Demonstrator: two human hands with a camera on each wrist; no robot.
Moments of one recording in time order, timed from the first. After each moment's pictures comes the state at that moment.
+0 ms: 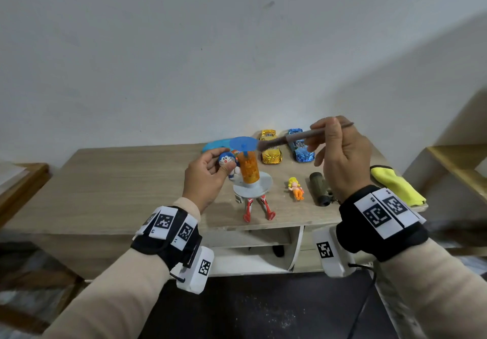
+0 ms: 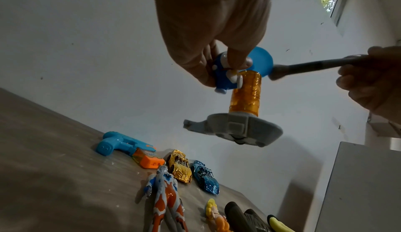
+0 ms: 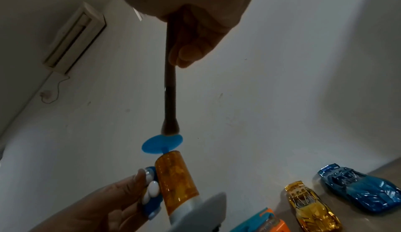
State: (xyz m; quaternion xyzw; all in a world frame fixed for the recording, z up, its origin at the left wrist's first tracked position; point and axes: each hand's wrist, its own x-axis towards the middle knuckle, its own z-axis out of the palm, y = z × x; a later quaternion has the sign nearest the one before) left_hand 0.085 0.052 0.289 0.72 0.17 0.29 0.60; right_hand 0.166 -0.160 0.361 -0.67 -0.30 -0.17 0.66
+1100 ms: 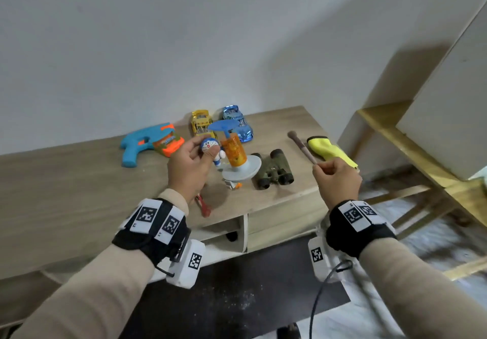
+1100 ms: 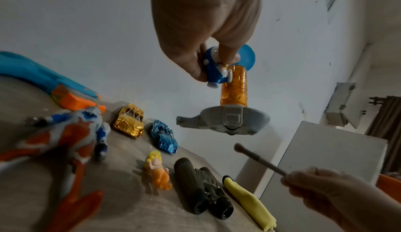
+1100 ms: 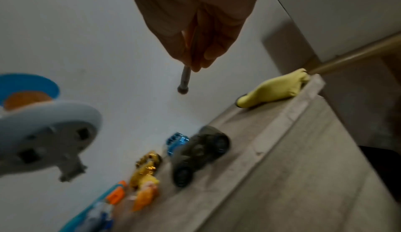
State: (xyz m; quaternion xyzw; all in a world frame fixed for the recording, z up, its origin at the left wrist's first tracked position) left_hand 0.199 -0.032 0.252 0.71 0.17 0.24 0.64; right_hand 0.258 -0.288 0.237 -0.88 0.06 -0.13 0.45
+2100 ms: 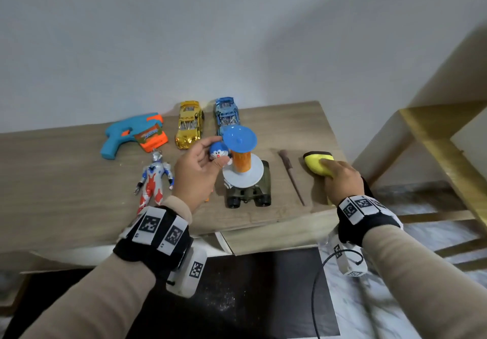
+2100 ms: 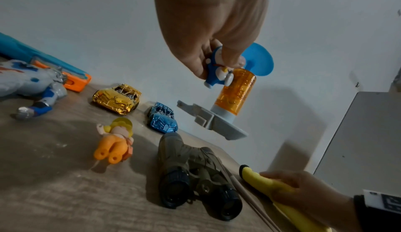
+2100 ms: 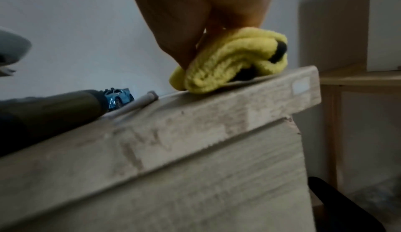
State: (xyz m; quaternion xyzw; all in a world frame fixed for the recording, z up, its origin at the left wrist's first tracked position) left_hand 0.288 -0.123 0.231 0.74 0.20 0.24 0.60; right_hand 0.442 -0.365 0.153 -0.95 -0.14 0.02 0.27
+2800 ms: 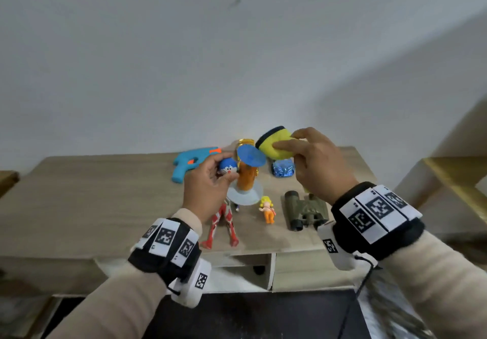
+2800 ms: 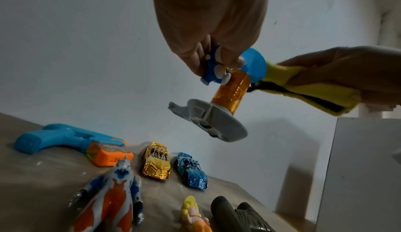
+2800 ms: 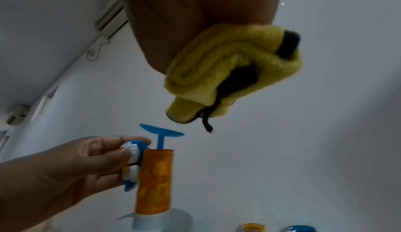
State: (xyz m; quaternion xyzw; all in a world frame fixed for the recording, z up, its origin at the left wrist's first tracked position) left_hand 0.185 -0.020 0.292 0.74 0.15 0.32 0.57; right_hand 0.296 -0.195 0.343 -0.83 -0.44 -0.16 0.32
